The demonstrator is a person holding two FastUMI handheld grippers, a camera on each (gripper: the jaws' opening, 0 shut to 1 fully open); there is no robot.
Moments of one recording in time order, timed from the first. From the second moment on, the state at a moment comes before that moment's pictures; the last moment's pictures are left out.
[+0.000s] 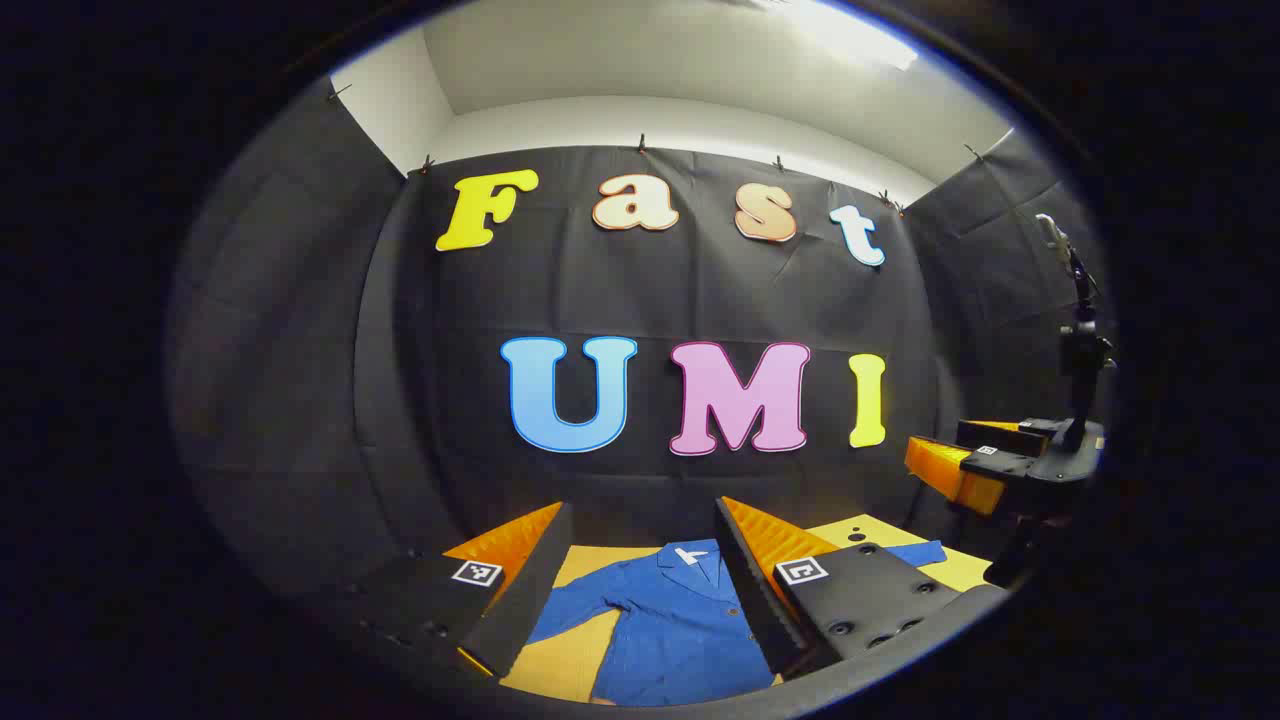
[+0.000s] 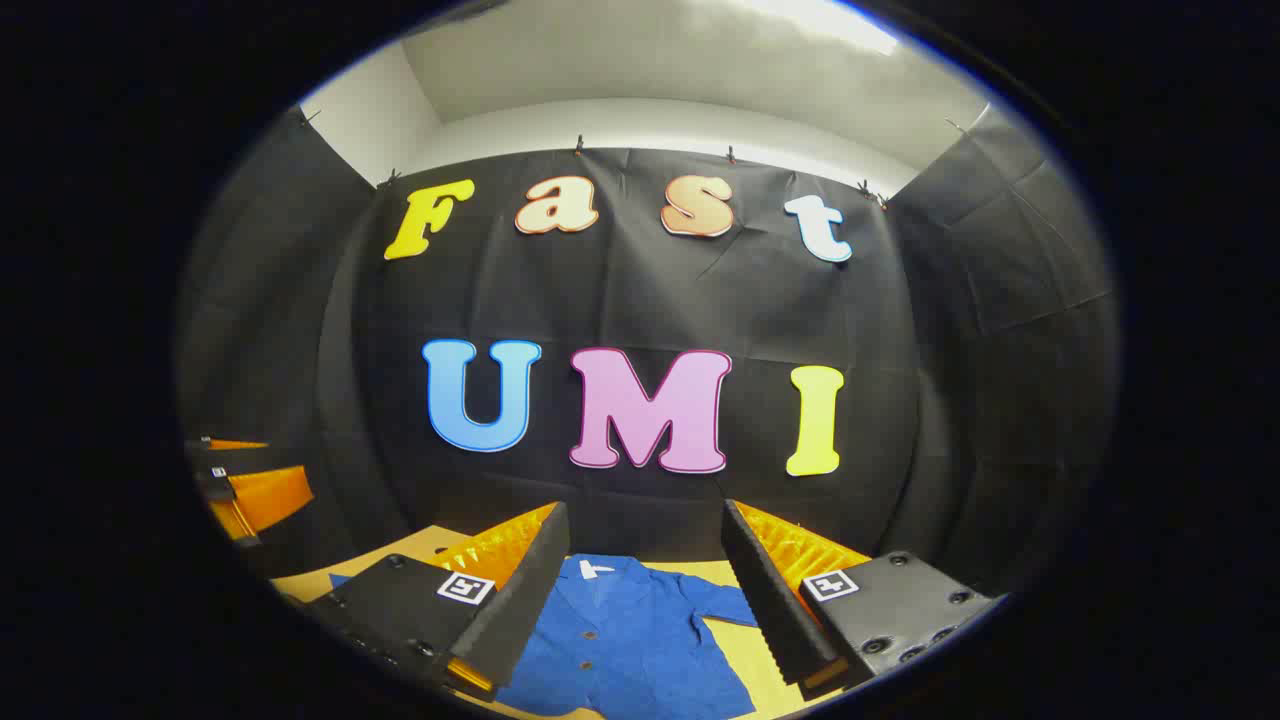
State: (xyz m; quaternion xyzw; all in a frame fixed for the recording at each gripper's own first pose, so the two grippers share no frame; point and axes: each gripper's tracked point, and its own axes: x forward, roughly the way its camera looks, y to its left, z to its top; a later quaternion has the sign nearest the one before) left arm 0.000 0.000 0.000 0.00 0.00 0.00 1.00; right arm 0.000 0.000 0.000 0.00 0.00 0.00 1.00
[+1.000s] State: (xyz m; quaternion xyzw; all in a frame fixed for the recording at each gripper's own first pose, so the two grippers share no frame) left arm 0.023 -0.029 -0.017 0.04 0.02 -0.03 1.00; right arm 0.000 -0.046 -0.031 0.02 0.04 -0.03 1.00
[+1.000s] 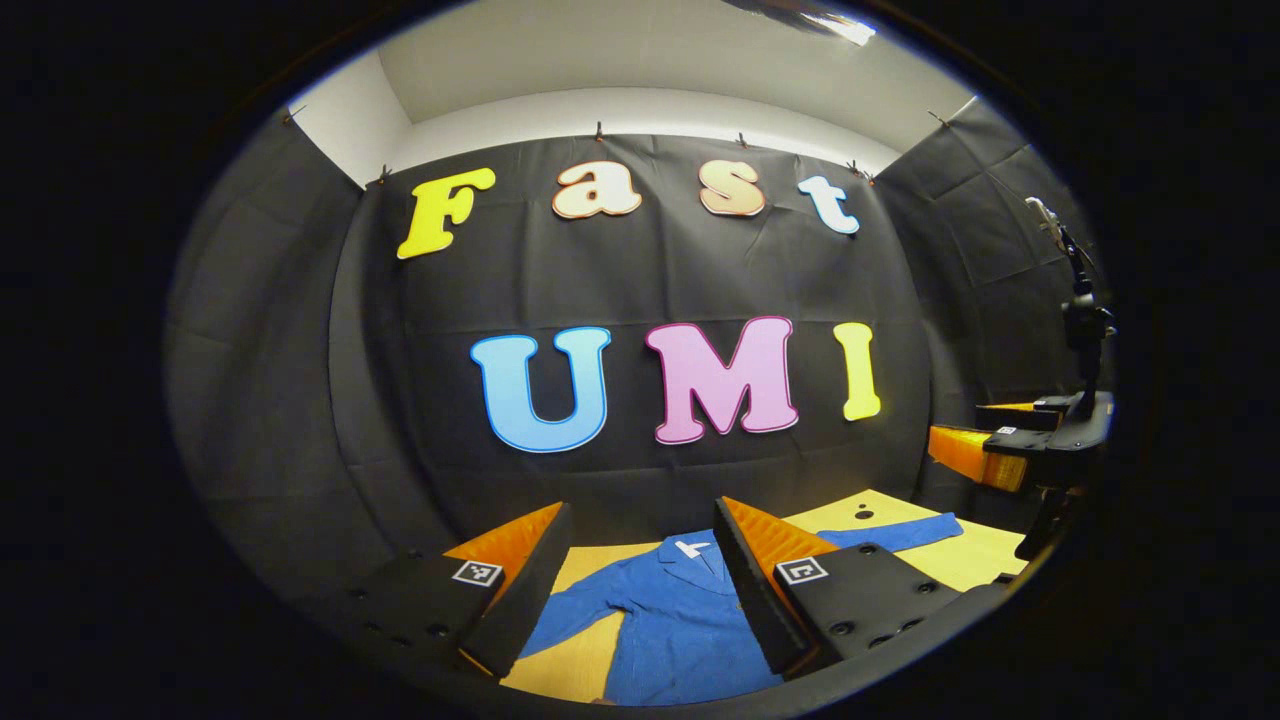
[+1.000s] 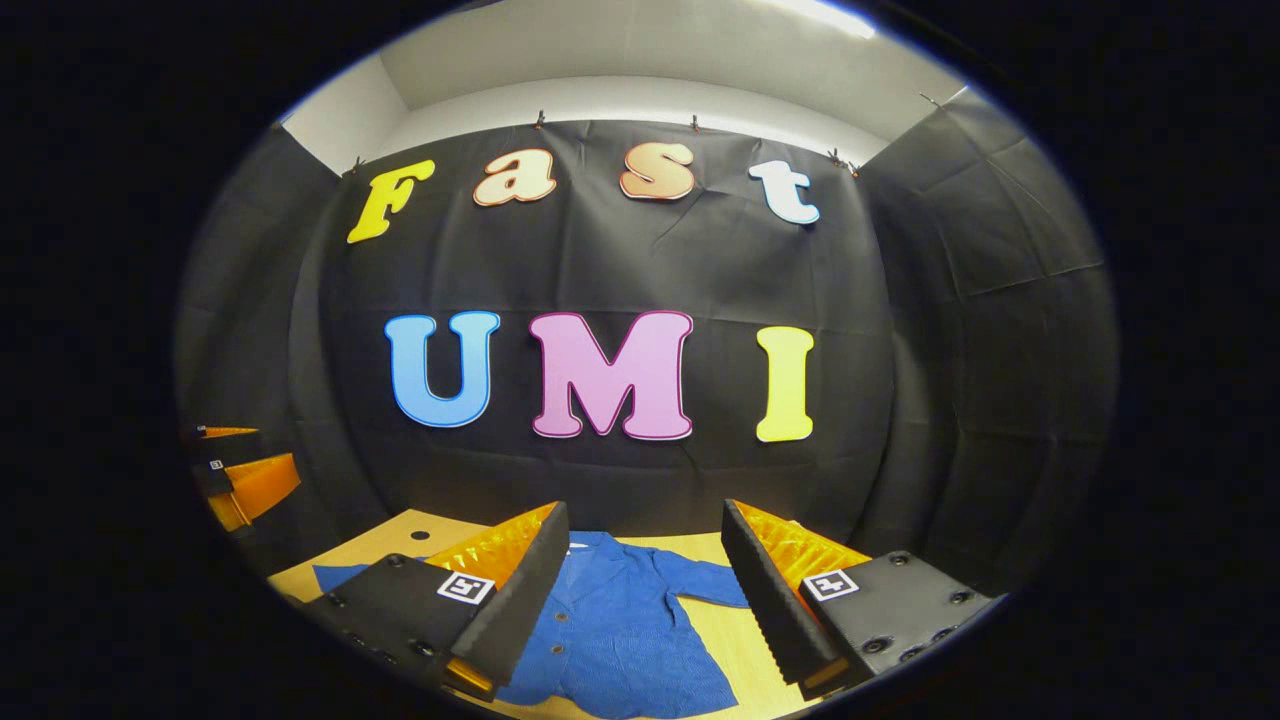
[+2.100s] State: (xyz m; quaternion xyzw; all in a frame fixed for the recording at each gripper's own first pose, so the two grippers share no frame) left arm 0.027 -0.022 -0.016 0.02 0.02 0.00 1.00; right arm 0.018 -0.042 -0.053 0.03 0.06 -0.02 1.00
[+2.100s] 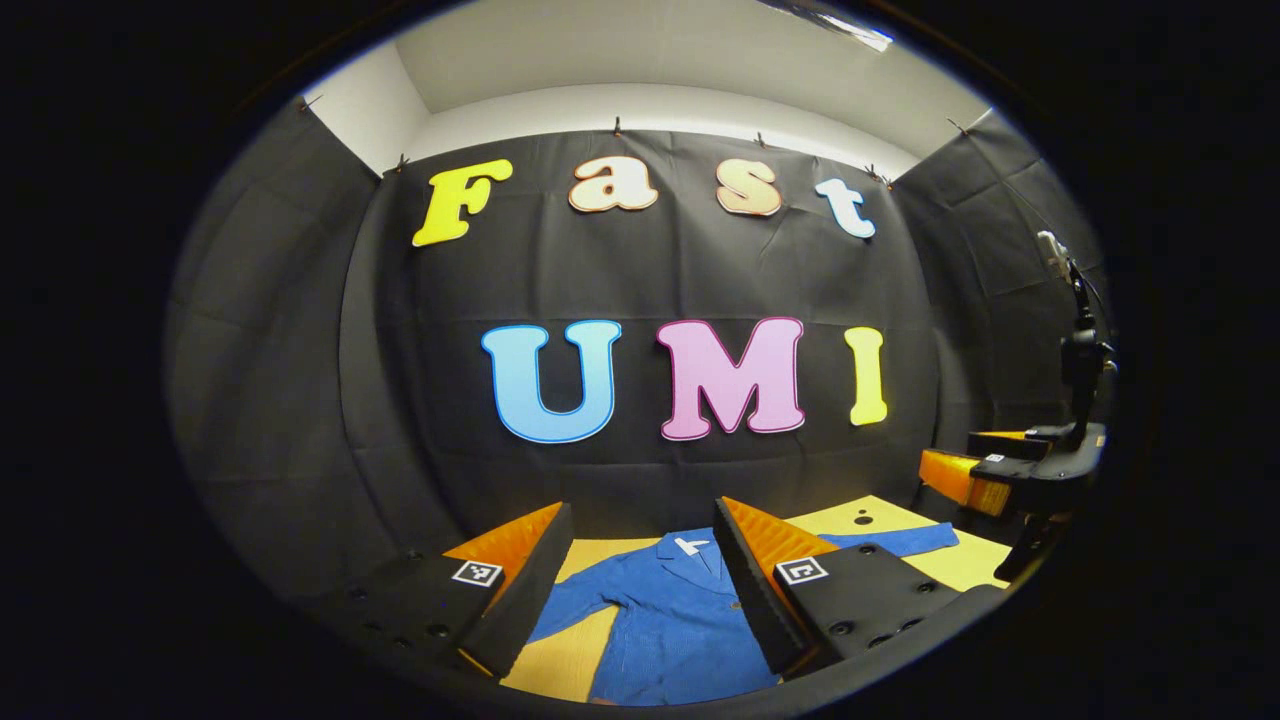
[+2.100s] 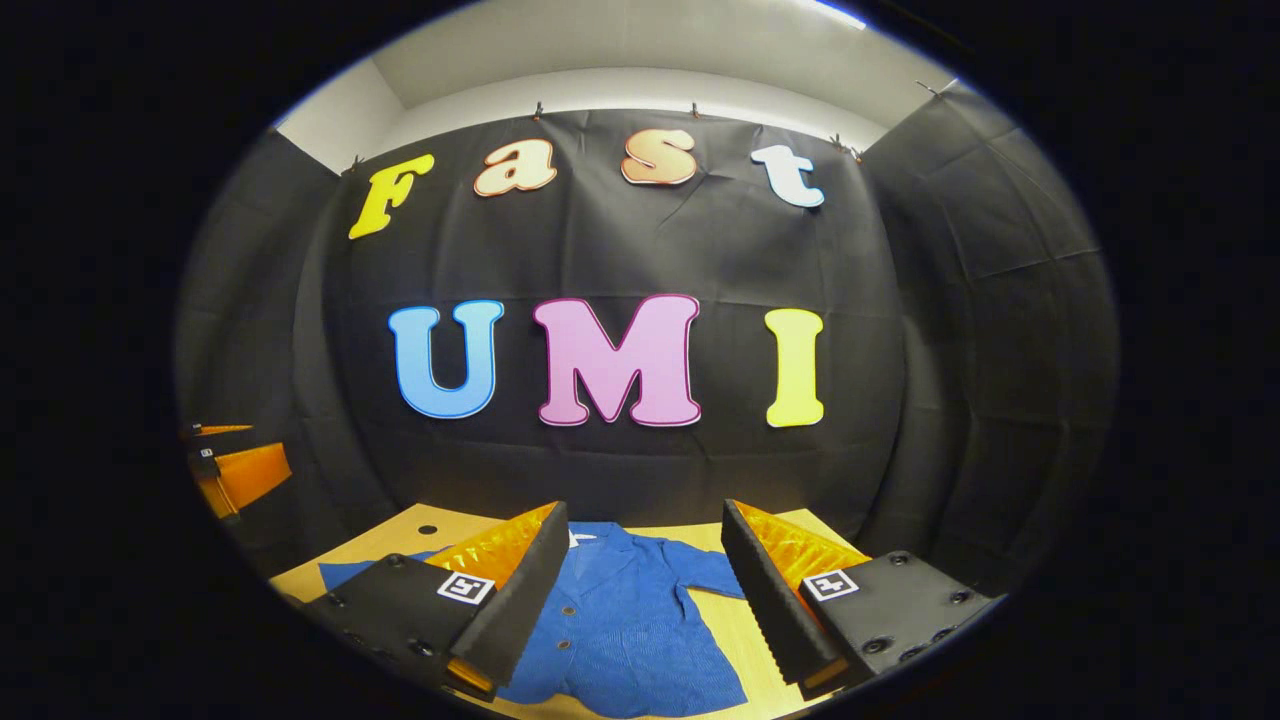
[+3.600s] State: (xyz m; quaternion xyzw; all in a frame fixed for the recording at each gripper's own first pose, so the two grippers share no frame) left arm 0.179 -0.143 -0.089 0.02 0.12 -0.06 0.99; right arm 0.137 -0.416 -0.386 0.08 0.37 -0.33 0.86
